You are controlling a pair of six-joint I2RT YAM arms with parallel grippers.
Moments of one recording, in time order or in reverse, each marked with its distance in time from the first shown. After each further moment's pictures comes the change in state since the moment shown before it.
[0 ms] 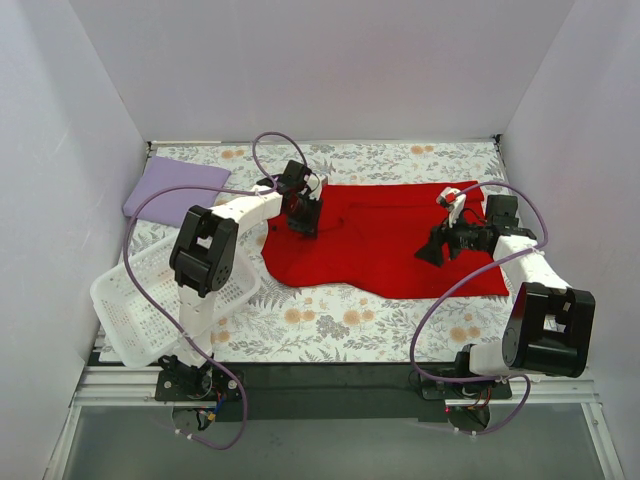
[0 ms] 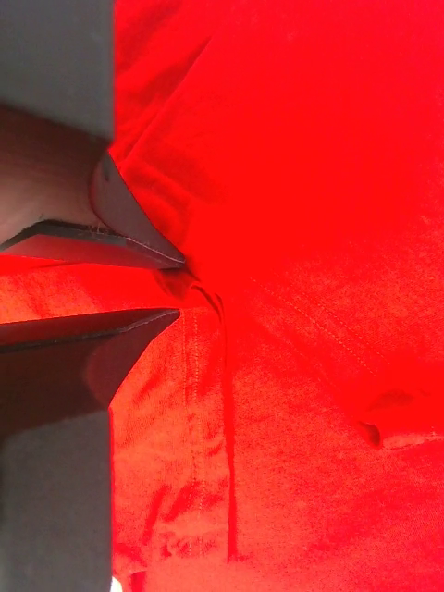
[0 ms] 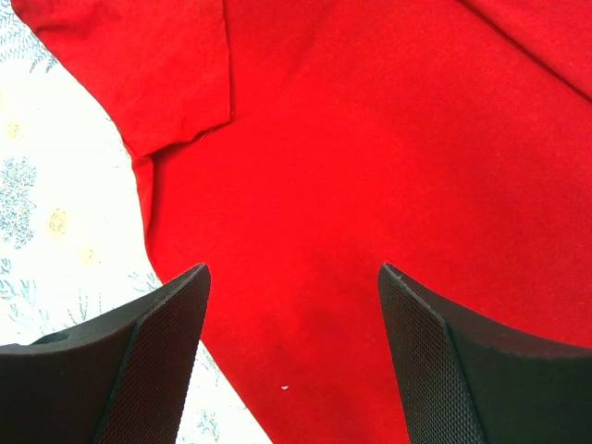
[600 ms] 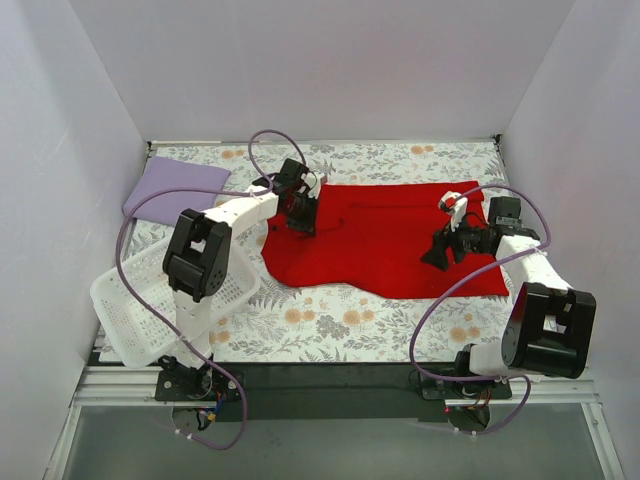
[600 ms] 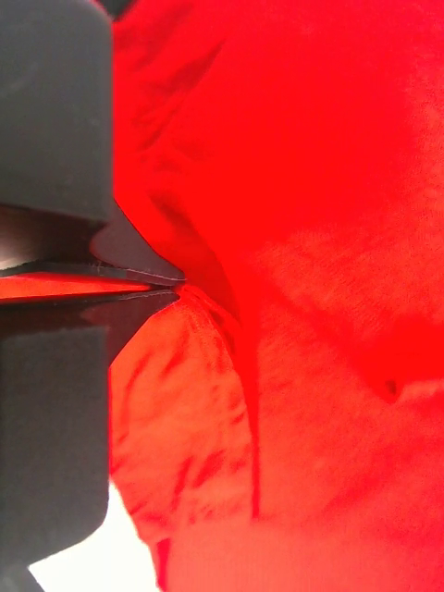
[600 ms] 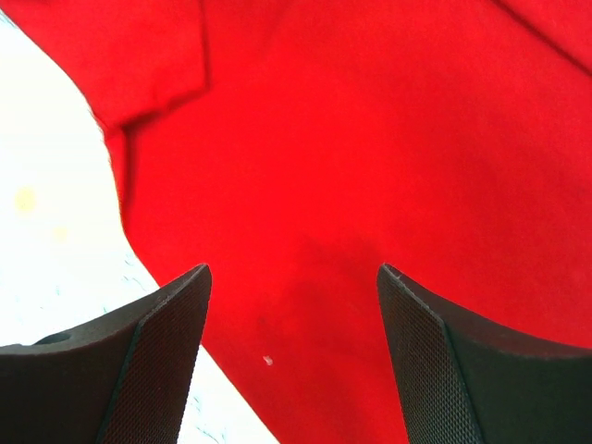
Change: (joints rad) left arm 0.000 -0.030 -0.007 -0.006 0.030 0.004; right arm -0.024 -0.001 0.002 -0.043 0.041 -0.058
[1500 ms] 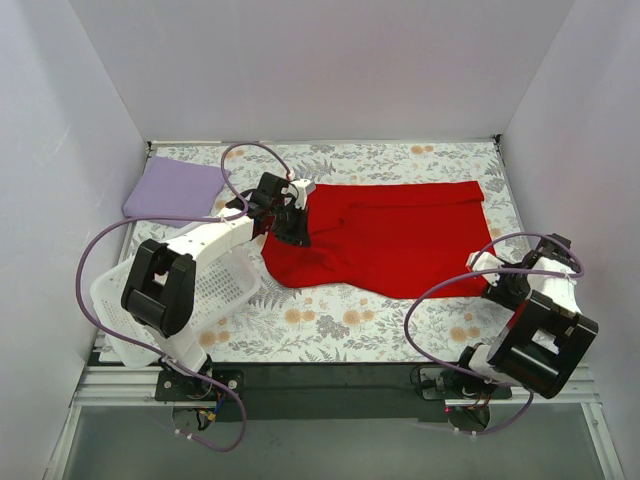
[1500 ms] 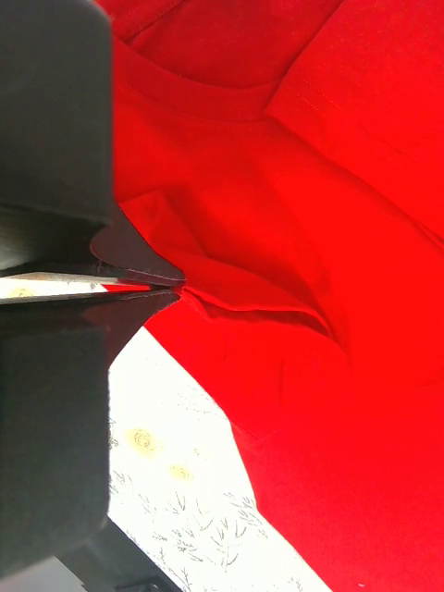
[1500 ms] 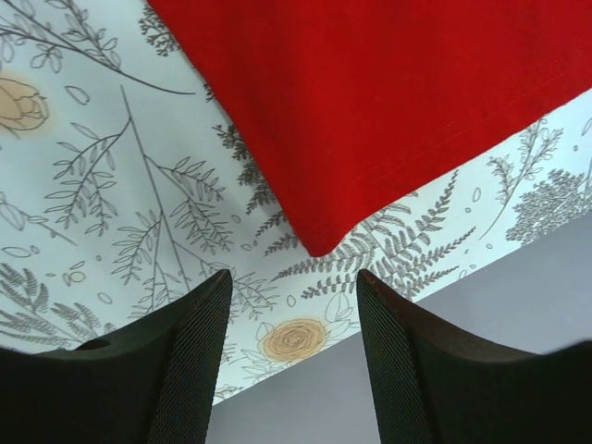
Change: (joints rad) left arm 0.000 -0.376 -0.368 0.145 0.094 -0.048; right arm -0.412 -0.092 -0.107 -0.310 0.649 -1.011
